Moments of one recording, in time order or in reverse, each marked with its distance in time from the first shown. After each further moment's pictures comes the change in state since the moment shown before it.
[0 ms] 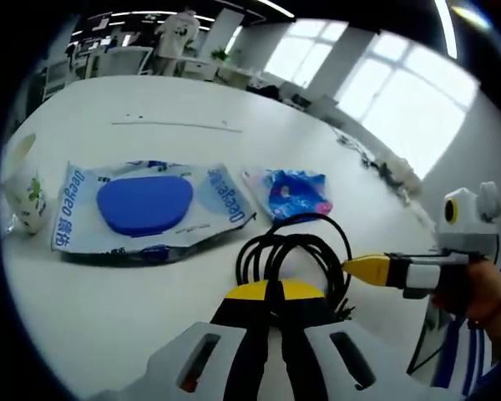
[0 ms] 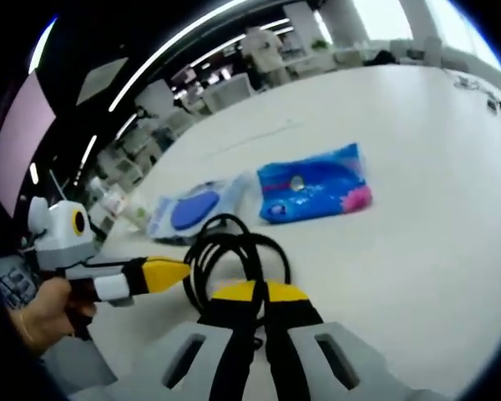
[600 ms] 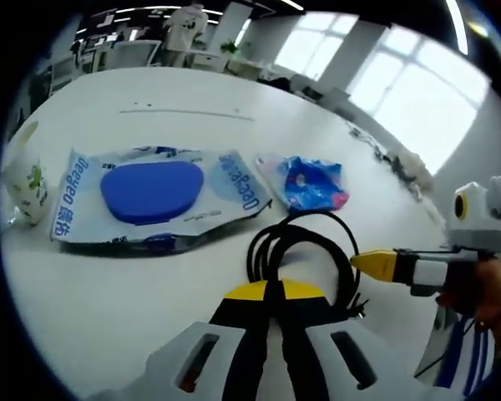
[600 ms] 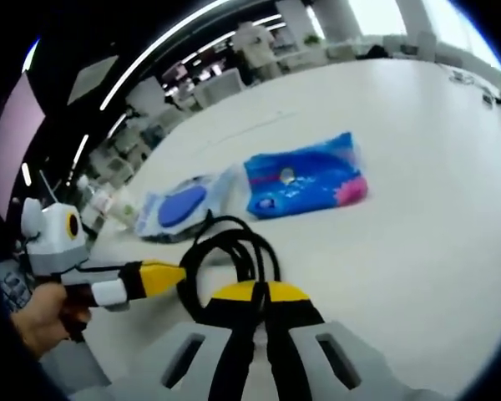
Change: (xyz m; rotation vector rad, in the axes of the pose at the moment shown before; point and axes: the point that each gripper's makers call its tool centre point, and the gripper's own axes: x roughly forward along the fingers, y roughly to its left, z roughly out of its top) left arm 0.009 0.011 -0.010 -0.005 0.036 0.055; right arm 0.010 -0.009 -0.005 -0.006 0.024 -0.052
